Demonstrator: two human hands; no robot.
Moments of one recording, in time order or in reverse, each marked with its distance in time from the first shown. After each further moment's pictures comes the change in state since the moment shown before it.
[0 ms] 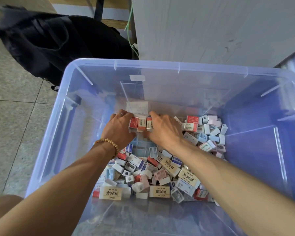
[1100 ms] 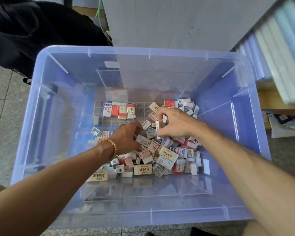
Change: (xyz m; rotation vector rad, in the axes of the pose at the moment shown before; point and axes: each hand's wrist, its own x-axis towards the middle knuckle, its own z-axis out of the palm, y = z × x) left_hand -0.041 0.052 0.015 -0.300 -0.505 0.065; right_hand -0.069 0.047 -0.073 0.276 -0.407 0.230
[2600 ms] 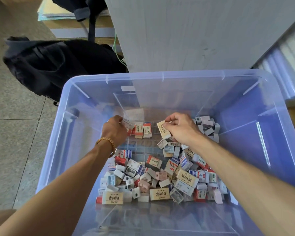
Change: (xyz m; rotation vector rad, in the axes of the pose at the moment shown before) left_hand 0.031 -0.027 -0.067 -0.062 0.579 -0.398; right_hand 0.046 -0.016 0.012 0.580 0.333 0.056
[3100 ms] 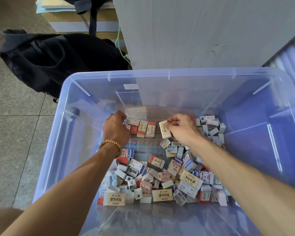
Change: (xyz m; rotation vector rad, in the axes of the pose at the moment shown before) left_hand 0.006 -0.007 0.009 0.036 0.164 0.130; right_hand 0.017 0.010 0.014 -0.016 0.054 0.046
